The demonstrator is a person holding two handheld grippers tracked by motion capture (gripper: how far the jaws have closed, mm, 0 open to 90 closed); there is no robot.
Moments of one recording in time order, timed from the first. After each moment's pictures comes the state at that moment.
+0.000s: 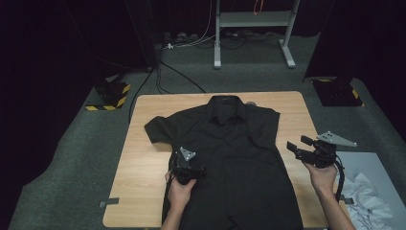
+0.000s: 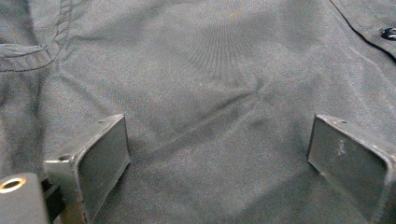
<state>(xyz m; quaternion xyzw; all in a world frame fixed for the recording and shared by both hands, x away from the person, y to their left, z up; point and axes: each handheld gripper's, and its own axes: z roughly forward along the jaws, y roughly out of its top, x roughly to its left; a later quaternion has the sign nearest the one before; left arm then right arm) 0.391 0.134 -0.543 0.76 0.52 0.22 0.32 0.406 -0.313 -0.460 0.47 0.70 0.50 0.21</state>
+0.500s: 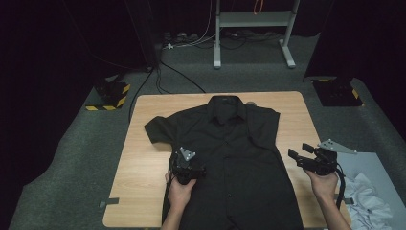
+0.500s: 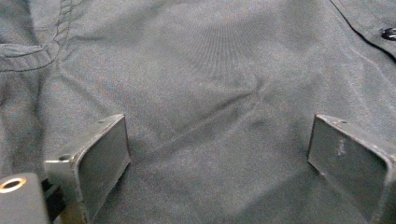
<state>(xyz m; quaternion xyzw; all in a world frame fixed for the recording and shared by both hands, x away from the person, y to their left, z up) 0.391 0.134 -0.543 0.76 0.52 0.22 0.32 0.393 -0.320 -0.481 0.48 0.70 0.49 0.20</state>
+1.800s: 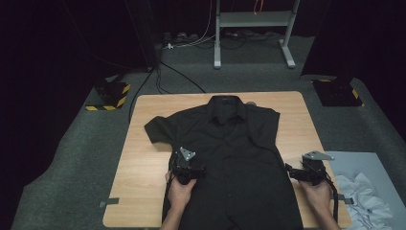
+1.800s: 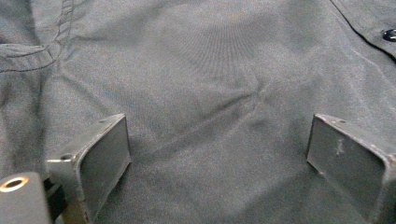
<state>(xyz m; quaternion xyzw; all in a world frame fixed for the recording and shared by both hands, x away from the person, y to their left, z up) 0.391 0.133 -0.543 0.76 0.52 0.22 0.32 0.396 -0.311 -0.540 0.52 0.76 0.33 0.23</state>
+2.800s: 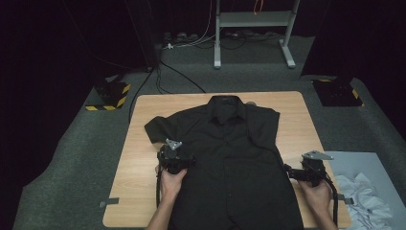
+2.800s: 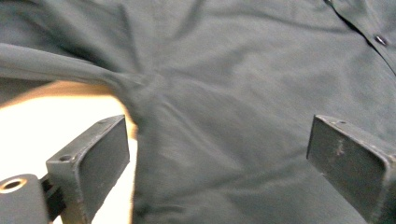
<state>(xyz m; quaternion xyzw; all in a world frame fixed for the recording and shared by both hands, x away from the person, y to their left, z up) 0.409 0.173 -0.515 0.71 0.58 0.23 0.33 0.397 -0.310 -0.541 0.52 0.76 0.33 0.23</state>
